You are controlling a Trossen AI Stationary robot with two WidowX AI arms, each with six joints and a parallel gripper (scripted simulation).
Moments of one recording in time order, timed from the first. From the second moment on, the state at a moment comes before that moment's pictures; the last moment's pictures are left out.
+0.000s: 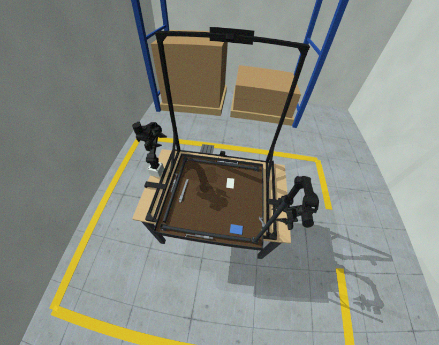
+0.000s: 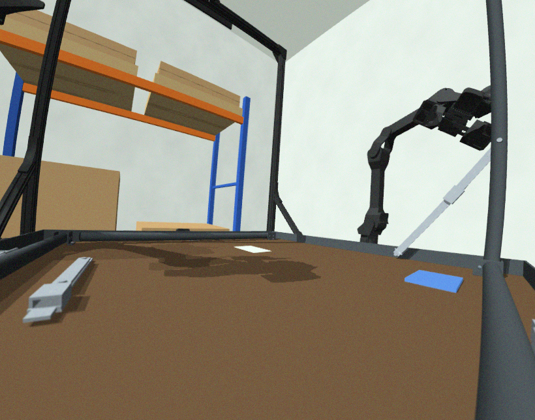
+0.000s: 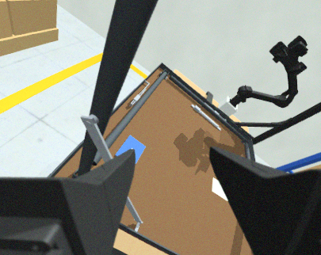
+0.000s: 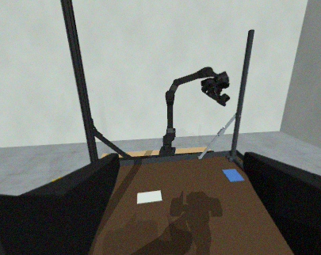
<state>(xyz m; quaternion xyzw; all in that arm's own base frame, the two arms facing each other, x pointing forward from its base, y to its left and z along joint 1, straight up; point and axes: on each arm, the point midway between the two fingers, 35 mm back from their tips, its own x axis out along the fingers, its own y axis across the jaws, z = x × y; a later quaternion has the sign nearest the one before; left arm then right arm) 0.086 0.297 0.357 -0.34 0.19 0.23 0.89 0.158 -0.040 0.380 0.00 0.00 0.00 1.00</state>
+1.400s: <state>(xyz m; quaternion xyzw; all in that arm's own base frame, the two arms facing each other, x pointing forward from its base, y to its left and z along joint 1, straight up) 0.060 0.298 0.223 -0.36 0.19 0.22 0.88 0.158 -0.040 0.381 0.00 0.00 0.00 1.00</state>
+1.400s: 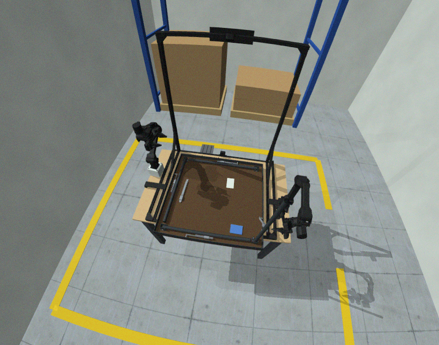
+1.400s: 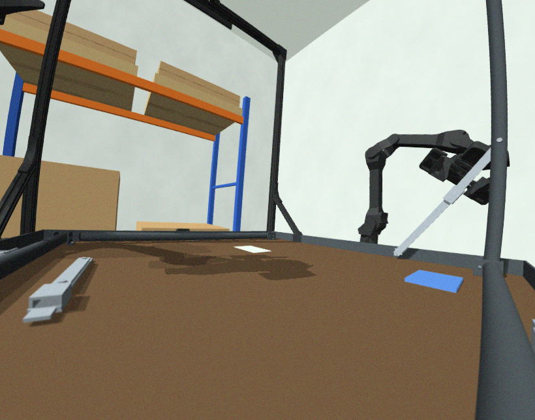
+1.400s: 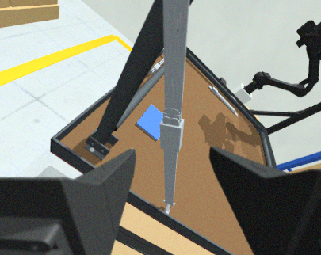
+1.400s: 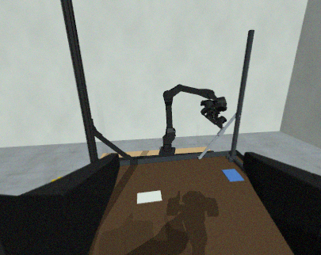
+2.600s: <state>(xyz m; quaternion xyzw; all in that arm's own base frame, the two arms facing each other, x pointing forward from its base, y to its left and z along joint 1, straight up) 0.077 0.323 0.230 -0.31 0.22 0.28 0.88 0.158 -0.040 0.381 0.00 0.00 0.00 1.00</state>
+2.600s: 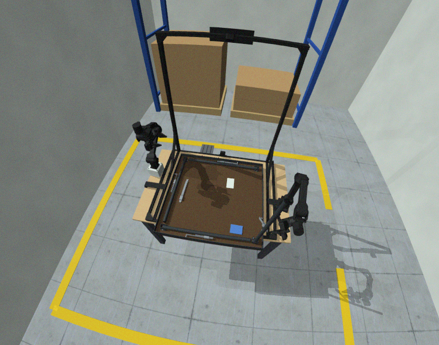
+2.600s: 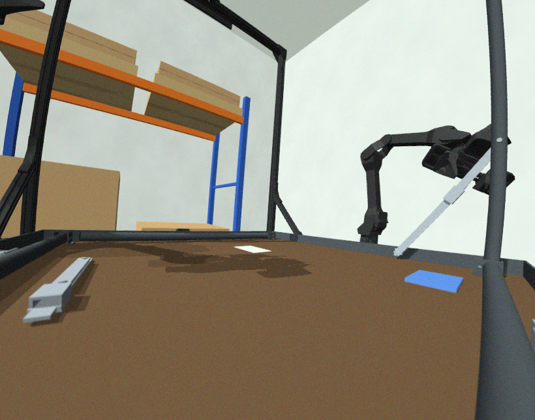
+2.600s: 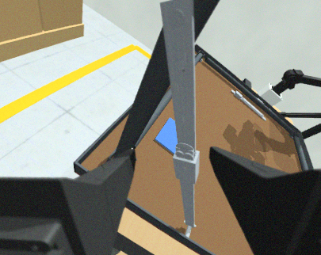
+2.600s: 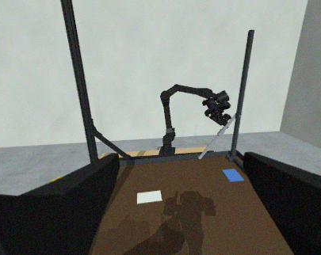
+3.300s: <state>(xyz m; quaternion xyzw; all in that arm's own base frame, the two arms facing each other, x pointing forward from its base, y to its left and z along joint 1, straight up) 0.087 0.332 0.236 -0.29 0.21 0.30 0.88 0.158 -0.040 0.381 0.00 0.00 0.00 1.00</state>
